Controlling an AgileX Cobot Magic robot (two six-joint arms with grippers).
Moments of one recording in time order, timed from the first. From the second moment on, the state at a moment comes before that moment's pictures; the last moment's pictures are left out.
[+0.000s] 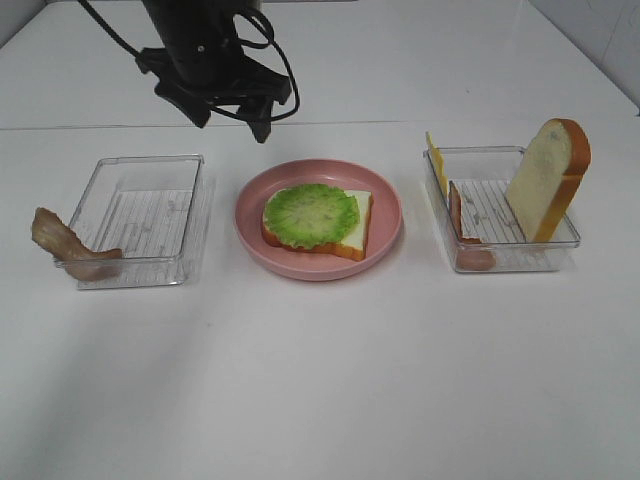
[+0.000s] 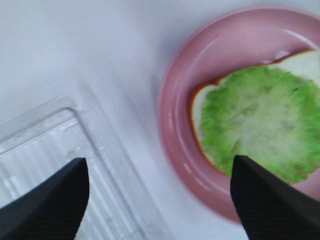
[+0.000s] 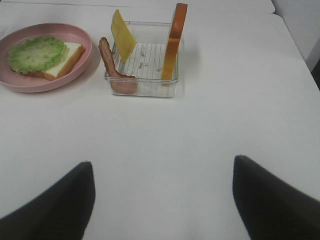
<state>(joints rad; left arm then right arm) -0.43 2.29 -2.12 0.00 1.11 -0.04 -0.05 0.00 -0.51 0.15 1.08 -0.17</state>
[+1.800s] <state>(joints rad) -0.12 1.96 -1.40 -0.04 0.96 -0.13 -0.05 0.00 -0.51 0.15 1.08 -0.17</state>
